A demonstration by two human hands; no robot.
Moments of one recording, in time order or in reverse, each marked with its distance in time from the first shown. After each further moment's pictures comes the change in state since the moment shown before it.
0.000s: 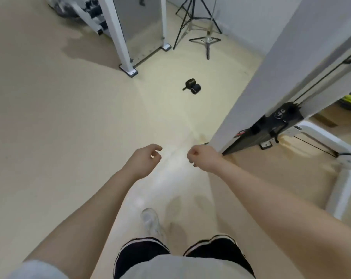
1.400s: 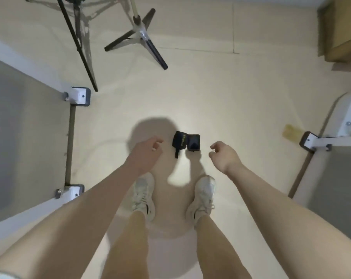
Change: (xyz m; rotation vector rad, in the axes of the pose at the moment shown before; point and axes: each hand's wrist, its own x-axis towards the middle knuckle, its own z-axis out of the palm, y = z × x) left_hand 1.049 0.116 -0.124 0.349 -0.625 0.117; right_hand 0.849 0.054 -0.312 0.602 0.322 0.876
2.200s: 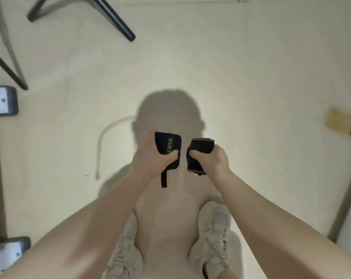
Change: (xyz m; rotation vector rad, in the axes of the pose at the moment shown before) left_hand 0.230 -0.053 0.141 0.063 0.086 -0.023; right_hand 0.235 0.060 0.100 0.617 0.091 0.171
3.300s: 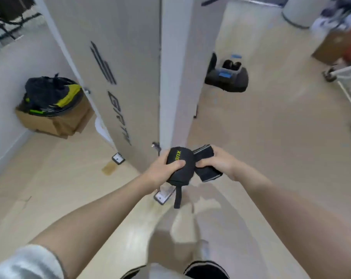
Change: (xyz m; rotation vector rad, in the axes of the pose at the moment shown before) left_hand -0.727 0.427 0.142 0.352 -1.115 0.712; right_hand -0.717 0.247 -0.545 0.769 0.538 -0.106
